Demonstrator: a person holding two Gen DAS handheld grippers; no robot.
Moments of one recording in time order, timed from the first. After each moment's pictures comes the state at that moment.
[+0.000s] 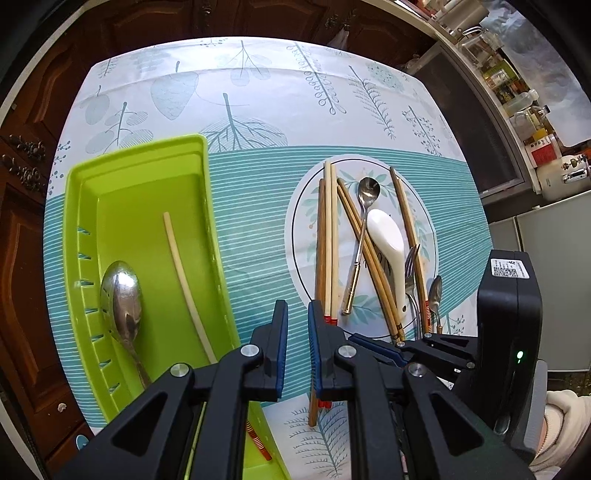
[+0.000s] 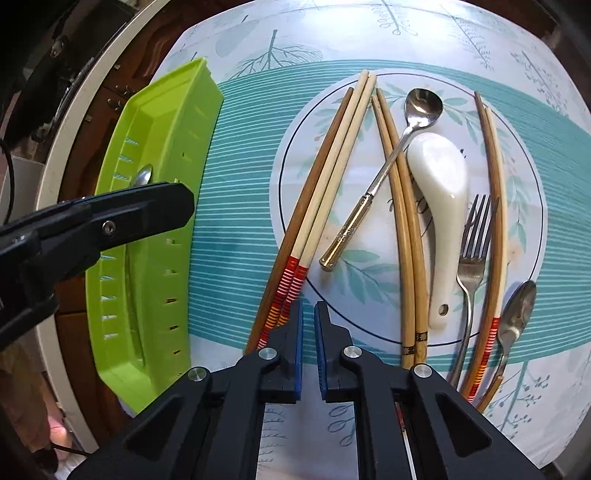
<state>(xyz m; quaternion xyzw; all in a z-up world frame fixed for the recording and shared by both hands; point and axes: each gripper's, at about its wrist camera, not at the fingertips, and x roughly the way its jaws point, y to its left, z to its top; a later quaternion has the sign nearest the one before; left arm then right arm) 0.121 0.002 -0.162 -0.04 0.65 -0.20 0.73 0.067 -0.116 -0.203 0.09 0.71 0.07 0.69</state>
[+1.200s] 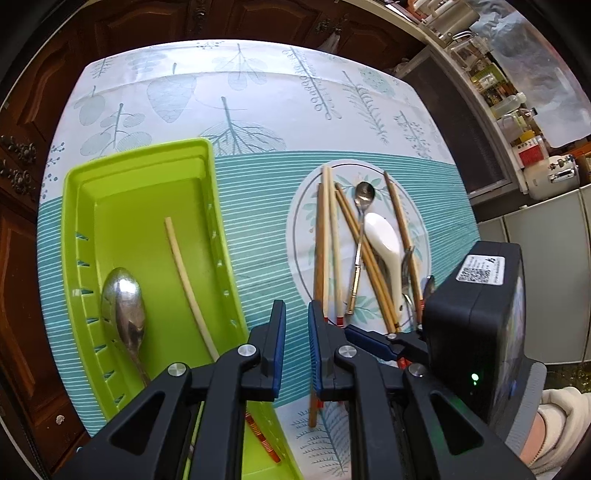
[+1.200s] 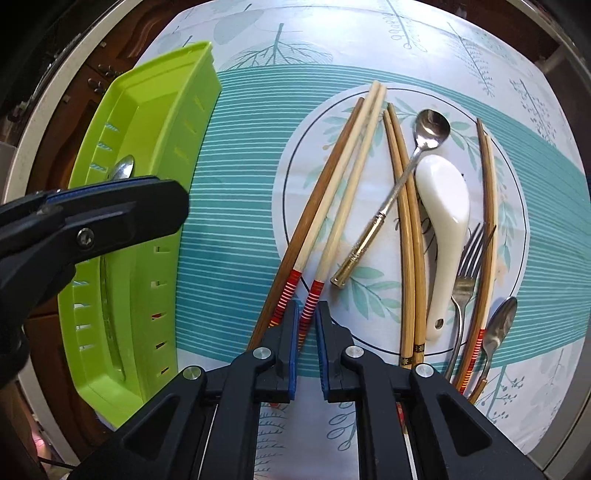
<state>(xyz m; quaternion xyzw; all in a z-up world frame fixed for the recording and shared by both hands) 0.127 0.016 -0.163 -0.05 0.64 -0.22 0.73 0.081 -0.074 -0.203 0.00 0.72 0.03 0.70</state>
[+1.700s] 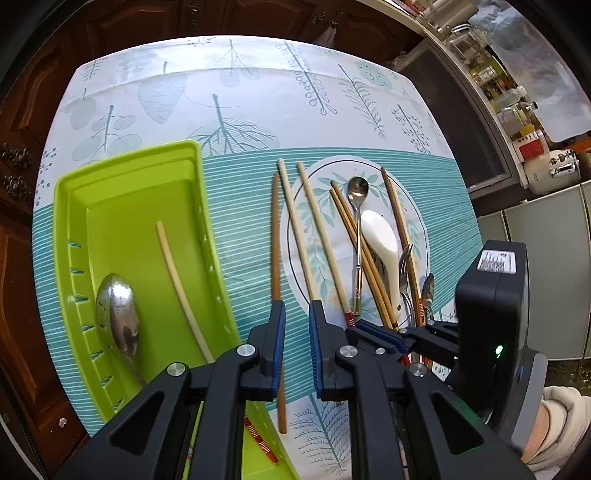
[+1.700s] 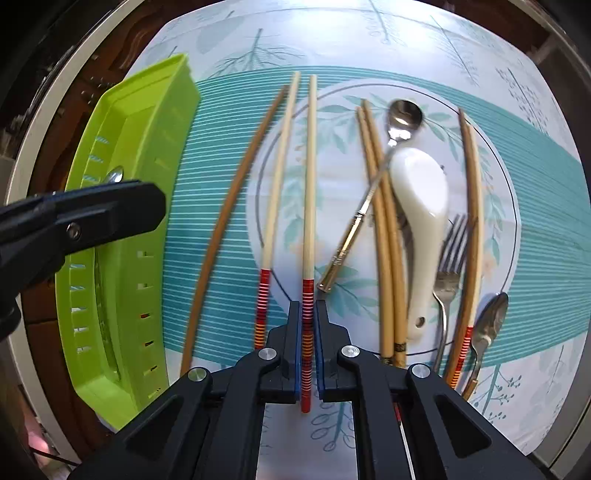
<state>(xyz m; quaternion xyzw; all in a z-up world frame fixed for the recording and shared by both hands) 0.132 0.004 -0.165 -0.05 0.65 -0.24 0.72 0.076 -0.087 -0.191 0.04 0.72 0.02 0.70</state>
